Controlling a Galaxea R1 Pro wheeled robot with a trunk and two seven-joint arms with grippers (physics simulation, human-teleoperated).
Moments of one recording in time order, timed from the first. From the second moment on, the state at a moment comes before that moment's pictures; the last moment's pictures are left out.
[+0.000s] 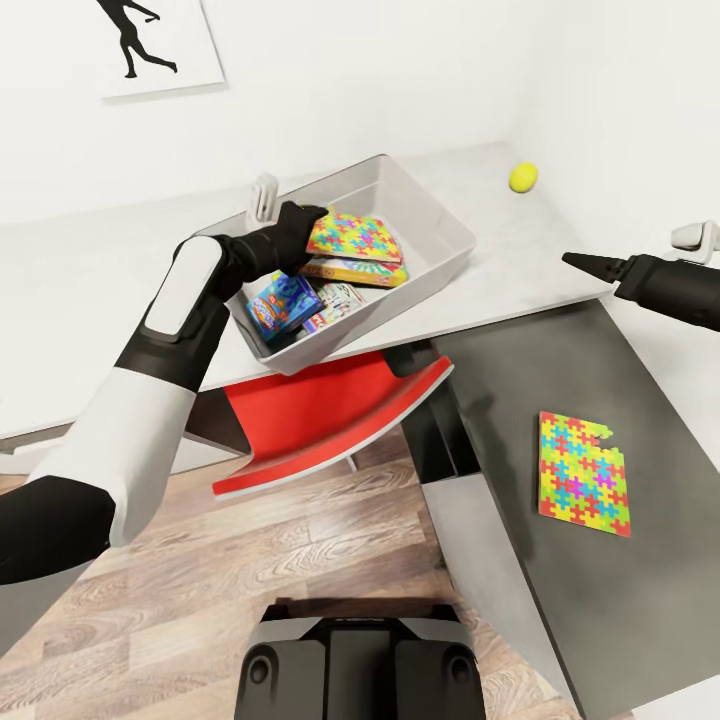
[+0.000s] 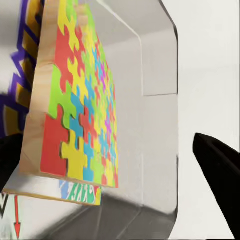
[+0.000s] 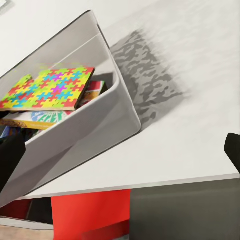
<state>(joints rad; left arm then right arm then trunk) -1.41 -0.02 -0.29 -1.06 1.54 0.39 0.46 -1.04 -0.46 -0.22 -1.61 -0.69 1.04 0.45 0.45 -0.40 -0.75</state>
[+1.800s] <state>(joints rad) -1.39 0.00 -0.28 -1.36 1.56 0.51 0.52 -1.04 -0.46 -0.21 -1.61 -0.70 1.04 0.45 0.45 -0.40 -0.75</state>
